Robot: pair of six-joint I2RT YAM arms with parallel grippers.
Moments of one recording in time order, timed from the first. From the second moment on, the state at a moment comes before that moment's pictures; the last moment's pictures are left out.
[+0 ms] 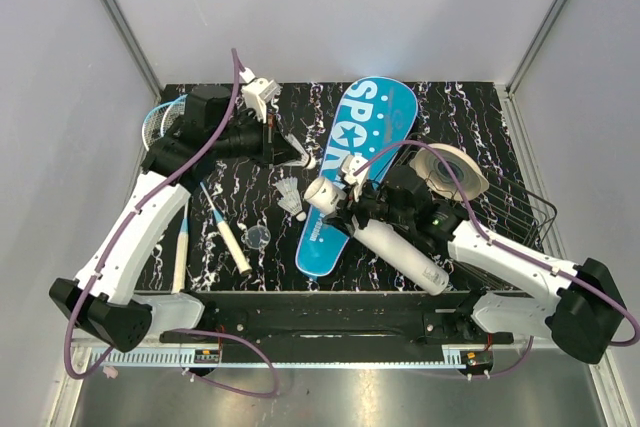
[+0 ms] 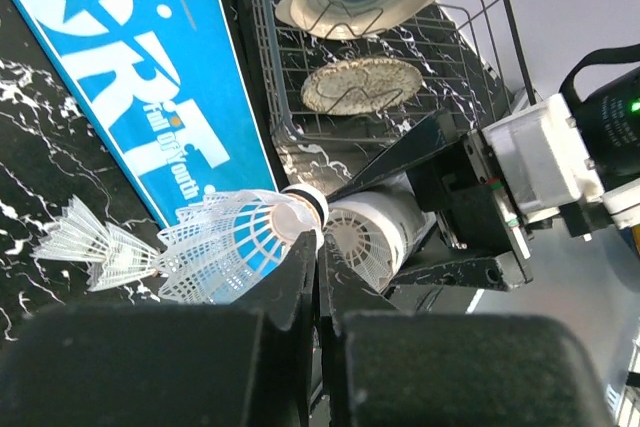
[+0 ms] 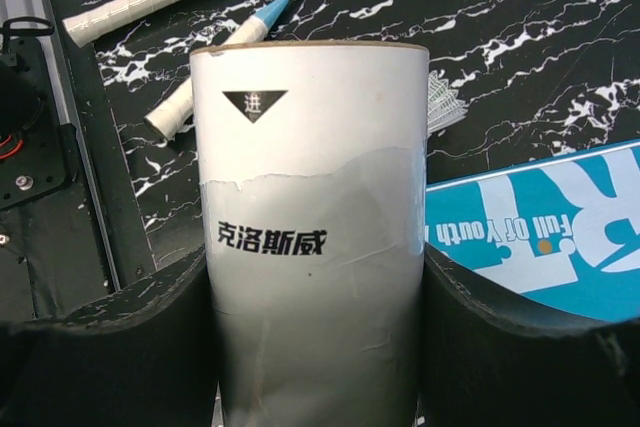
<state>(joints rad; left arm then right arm) -0.43 1.25 1.45 -0.69 0.58 -0.23 0.82 1.16 0.78 0.07 -0.33 -0.07</state>
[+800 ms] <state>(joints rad) -0.52 1.35 1.41 -0.70 0.89 -0.20 0.82 1.09 0.76 0.17 -0.36 -0.09</state>
